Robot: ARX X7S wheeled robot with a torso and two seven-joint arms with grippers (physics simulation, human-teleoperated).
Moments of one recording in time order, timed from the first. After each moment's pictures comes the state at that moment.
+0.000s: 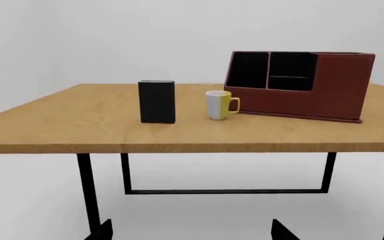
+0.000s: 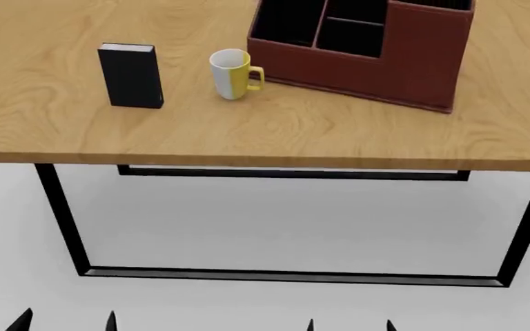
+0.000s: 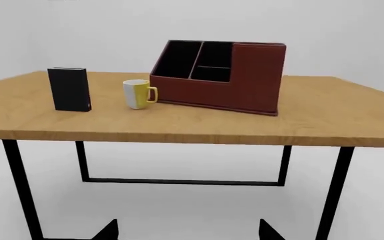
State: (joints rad) left arm 0.00 -0.14 0.16 0.00 -0.13 0.05 -0.15; right arm 0.00 0.05 -0.08 0.00 0.03 0.02 0.07
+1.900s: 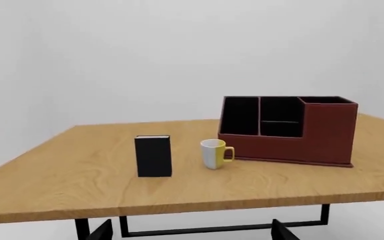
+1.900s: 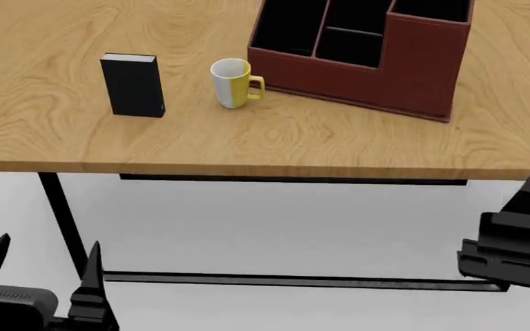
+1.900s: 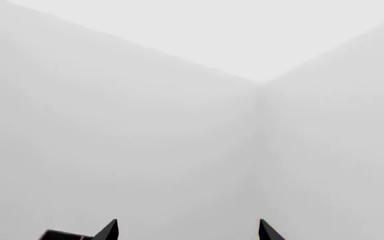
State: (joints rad) left arm -0.13 -0.27 0.18 0.34 -0.24 -0.30 -0.21; right arm 0.21 0.91 0.19 -1.02 0.77 0.62 0.80
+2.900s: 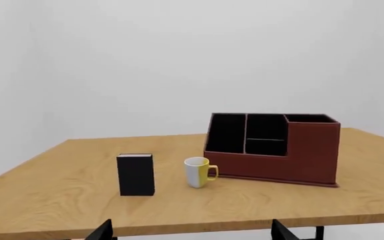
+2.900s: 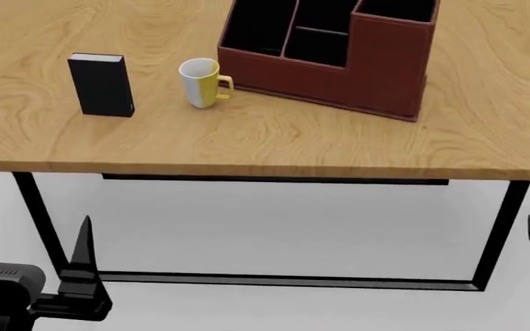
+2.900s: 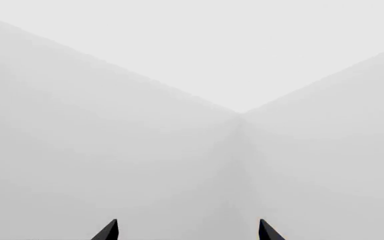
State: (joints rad) left arm -0.19 -0.29 0.18 0.40 -0.28 -0.36 -0.25; right arm -0.45 1.50 0.89 -1.04 1.17 0.29 1.19
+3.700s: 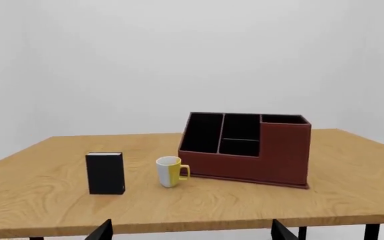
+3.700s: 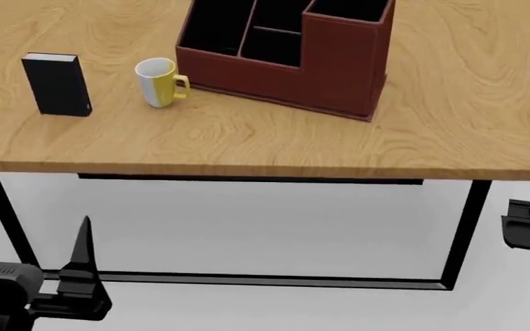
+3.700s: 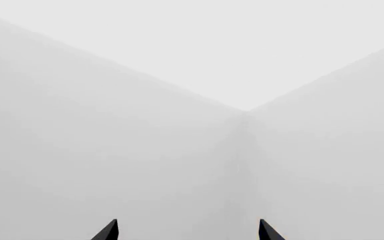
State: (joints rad) left arm -0.19 -0.30 0.19 0.39 -0.30 -0.36 -0.26; right arm -0.49 1.55 0.87 -1.04 1.15 0.23 1.22
